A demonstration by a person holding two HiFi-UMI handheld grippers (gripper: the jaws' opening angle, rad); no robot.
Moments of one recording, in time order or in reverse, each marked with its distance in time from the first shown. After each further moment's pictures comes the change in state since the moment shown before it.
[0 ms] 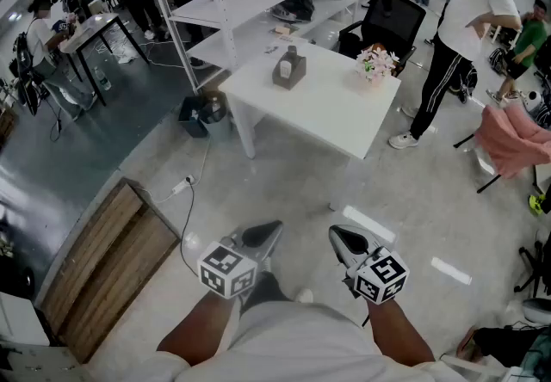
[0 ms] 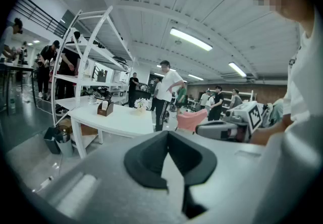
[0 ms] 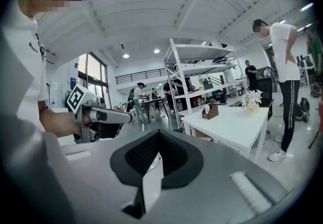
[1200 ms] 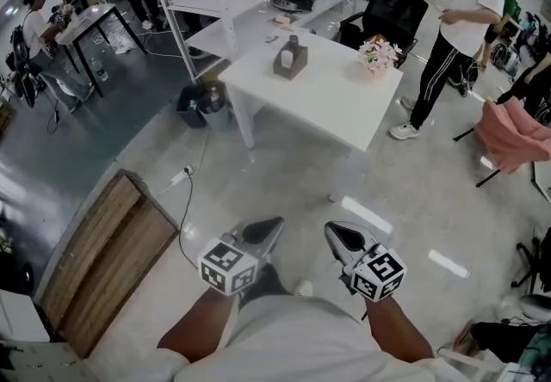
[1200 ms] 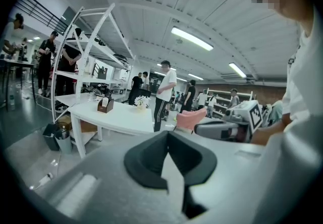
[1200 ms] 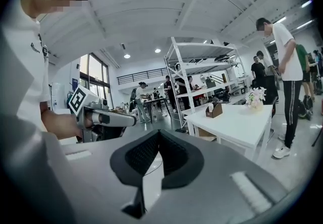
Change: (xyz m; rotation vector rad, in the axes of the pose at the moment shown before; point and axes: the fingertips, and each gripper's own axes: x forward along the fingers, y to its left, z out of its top) left arm -0.006 0.007 -0.012 -0.018 0.015 -0.012; right arm 0.014 0.018 -0.007 0.014 0.007 0.024
